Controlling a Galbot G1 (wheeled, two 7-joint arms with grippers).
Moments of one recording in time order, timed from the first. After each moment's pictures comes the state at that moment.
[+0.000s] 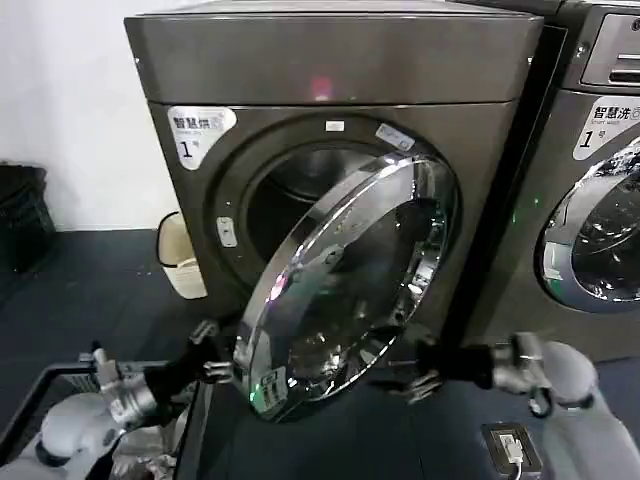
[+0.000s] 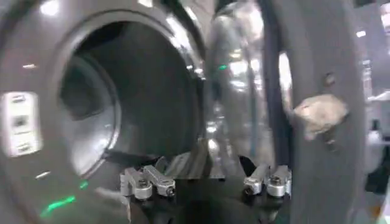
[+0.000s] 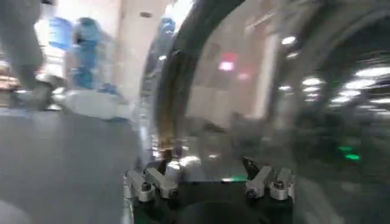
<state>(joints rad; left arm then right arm) 1.20 -0.77 -0.43 -1.88 -0.71 -0.09 0.69 -0.98 1.10 0.71 1.69 0.45 -0.05 -1.35</state>
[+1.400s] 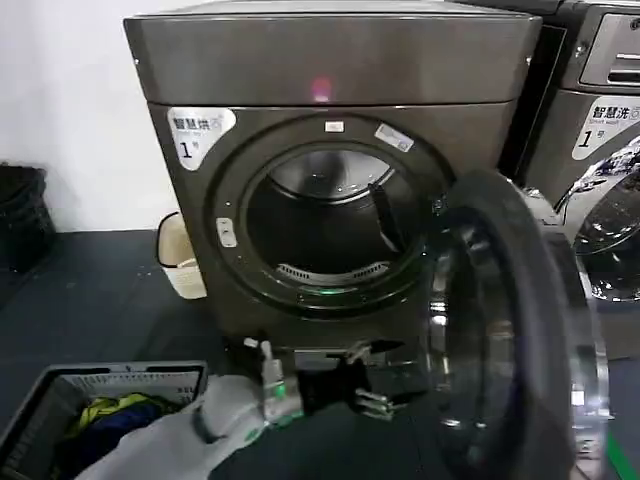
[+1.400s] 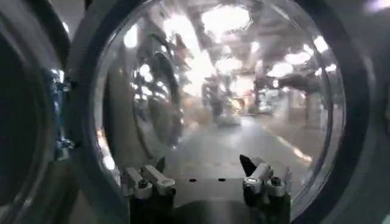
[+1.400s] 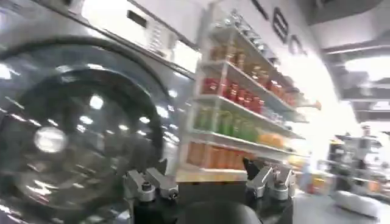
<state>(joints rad) 0.63 -0.96 0.36 -1.80 -0.67 -0.02 0.50 -1.49 1.33 1.78 2.04 0.30 -0.24 -0.20</state>
